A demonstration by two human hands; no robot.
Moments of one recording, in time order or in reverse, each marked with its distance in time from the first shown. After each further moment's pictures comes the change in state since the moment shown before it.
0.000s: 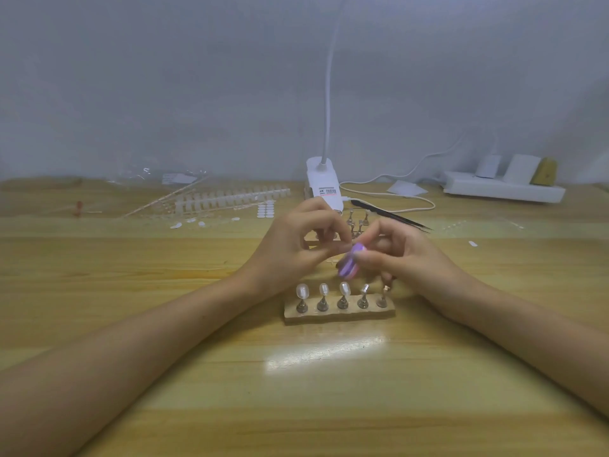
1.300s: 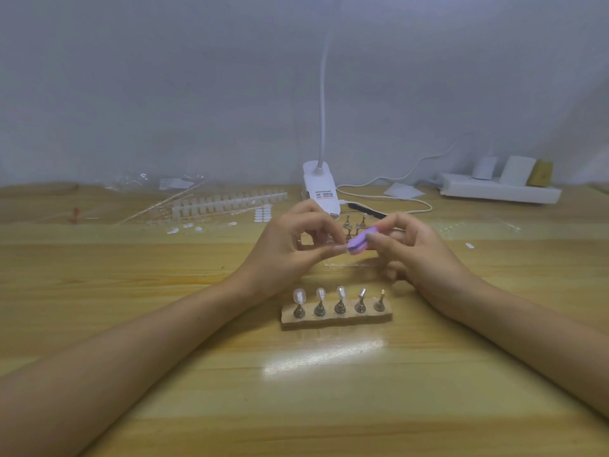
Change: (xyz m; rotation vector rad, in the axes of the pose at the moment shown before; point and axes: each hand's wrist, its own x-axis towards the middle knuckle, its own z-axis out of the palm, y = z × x) left_hand 0.000 -0.007 0.000 -0.110 0.007 -0.056; right_hand 0.001 0.001 -0.004 0.112 0.122 0.014
